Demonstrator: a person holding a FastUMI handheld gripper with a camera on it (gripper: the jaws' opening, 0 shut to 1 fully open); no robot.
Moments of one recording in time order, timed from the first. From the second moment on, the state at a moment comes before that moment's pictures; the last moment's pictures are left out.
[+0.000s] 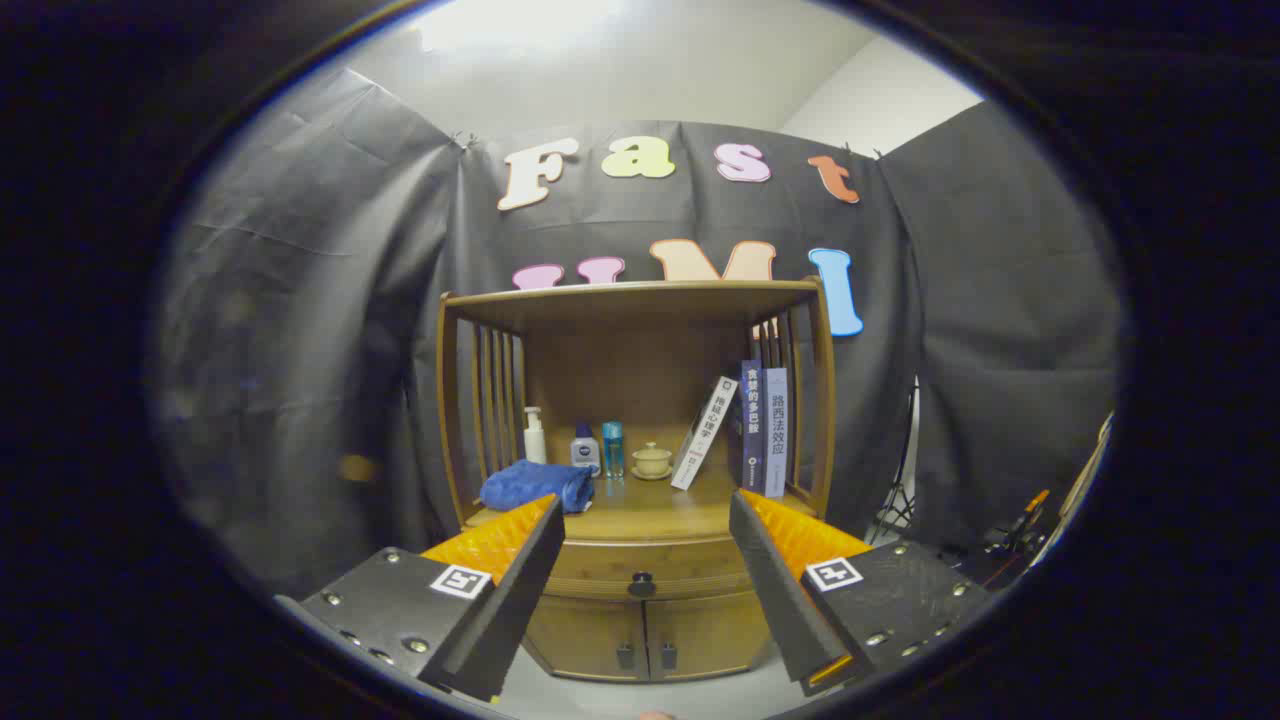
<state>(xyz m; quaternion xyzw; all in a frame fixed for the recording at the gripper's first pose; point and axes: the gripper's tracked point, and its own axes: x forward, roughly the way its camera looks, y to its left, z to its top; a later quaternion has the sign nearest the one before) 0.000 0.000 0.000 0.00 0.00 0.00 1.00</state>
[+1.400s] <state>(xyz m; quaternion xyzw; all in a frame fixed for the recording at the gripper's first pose) 0.064 -0.015 -0.061 0.04 0.01 -0.01 1.00</state>
